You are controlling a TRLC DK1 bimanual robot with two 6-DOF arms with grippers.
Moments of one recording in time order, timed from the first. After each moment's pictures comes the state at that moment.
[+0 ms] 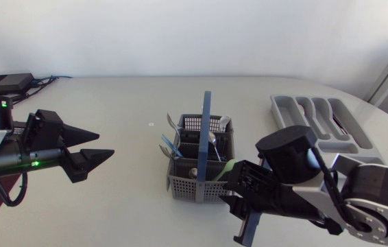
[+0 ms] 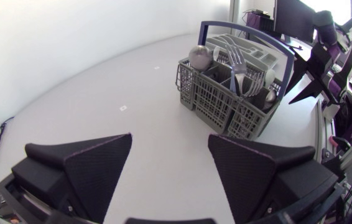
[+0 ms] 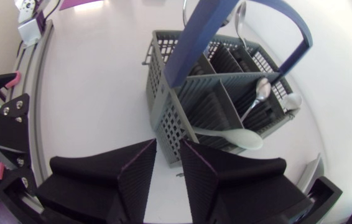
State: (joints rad) left arm 0.06 1.14 0.56 -0.17 0.66 0.55; right arm 0.78 1.18 0.53 -0.21 -0.04 -0.40
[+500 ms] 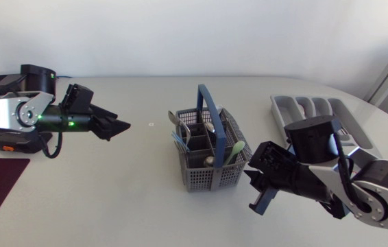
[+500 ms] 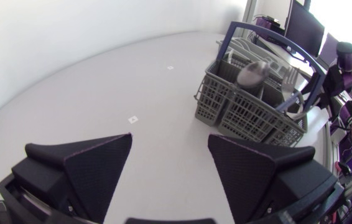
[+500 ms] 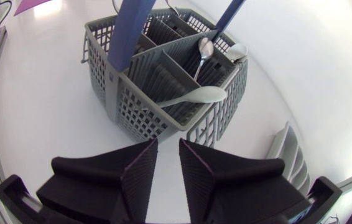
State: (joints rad) left arm 0.02 1.65 0.91 -0.06 0.66 0.46; right arm 0.54 1.19 0.49 -0.09 0.03 -0.49
